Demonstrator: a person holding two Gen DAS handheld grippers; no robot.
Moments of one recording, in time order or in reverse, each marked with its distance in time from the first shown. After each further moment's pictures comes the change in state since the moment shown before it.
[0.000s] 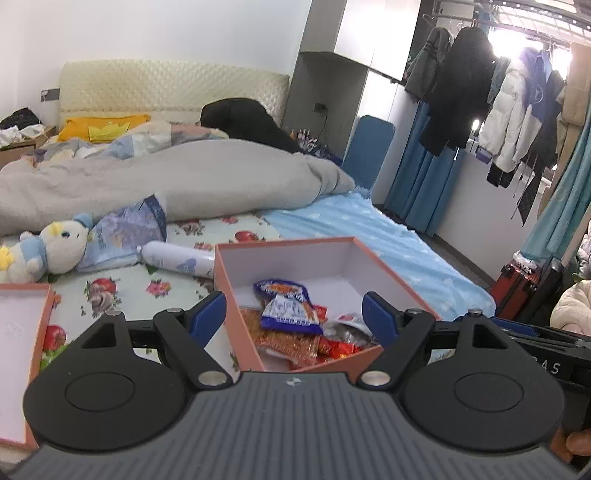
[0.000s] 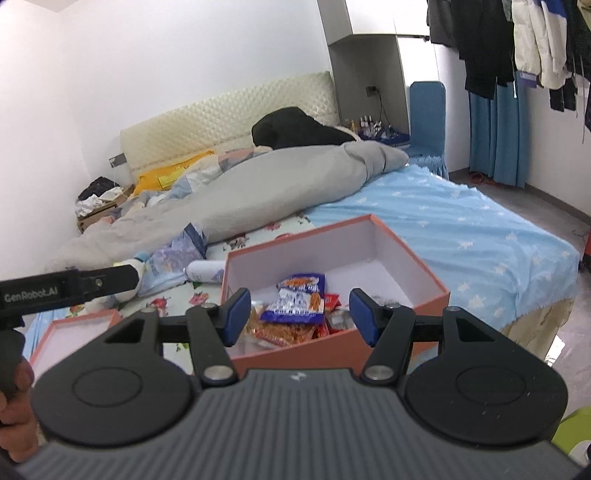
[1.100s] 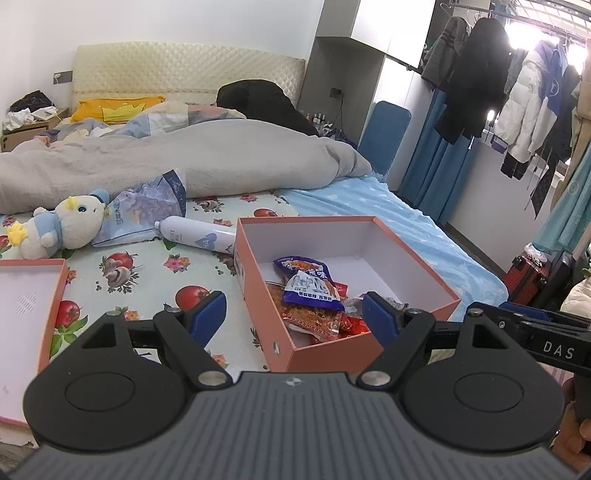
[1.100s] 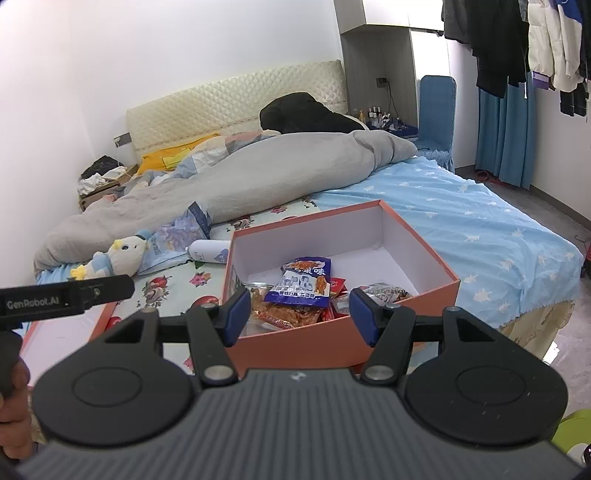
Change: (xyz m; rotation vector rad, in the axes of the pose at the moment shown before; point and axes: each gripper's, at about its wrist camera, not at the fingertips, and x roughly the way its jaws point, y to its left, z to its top) left arm 0.006 0.028 -0.014 -0.026 0.045 0.036; right arm 0.002 0.013 -0.008 -0.043 0.030 0.005
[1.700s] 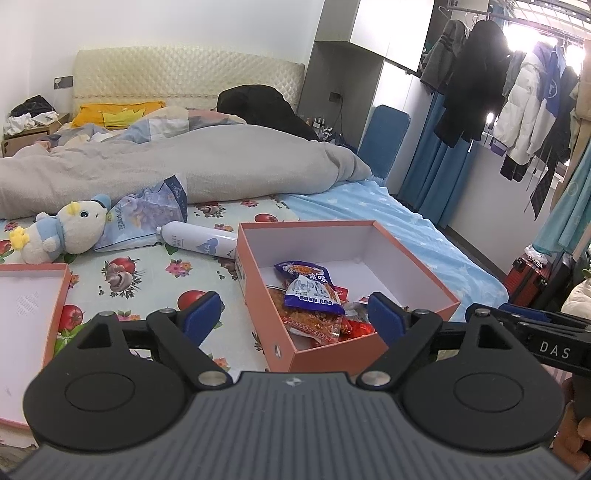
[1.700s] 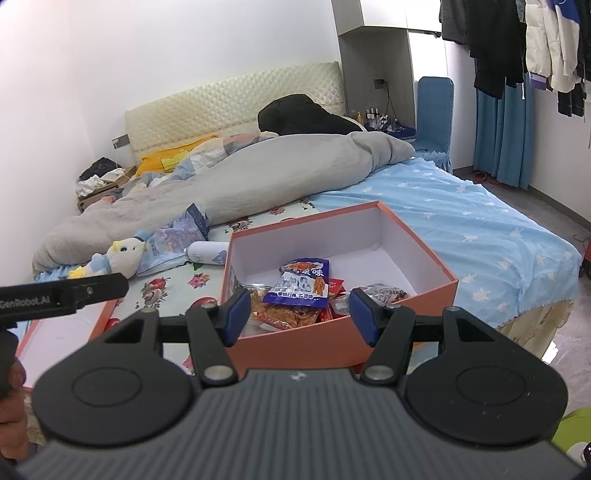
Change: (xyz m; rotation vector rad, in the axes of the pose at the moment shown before) left arm -0.005 0.001 -0.001 0.006 -0.015 0.000; right arm 0.001 -0.001 -0.001 -0.008 -0.010 -0.010
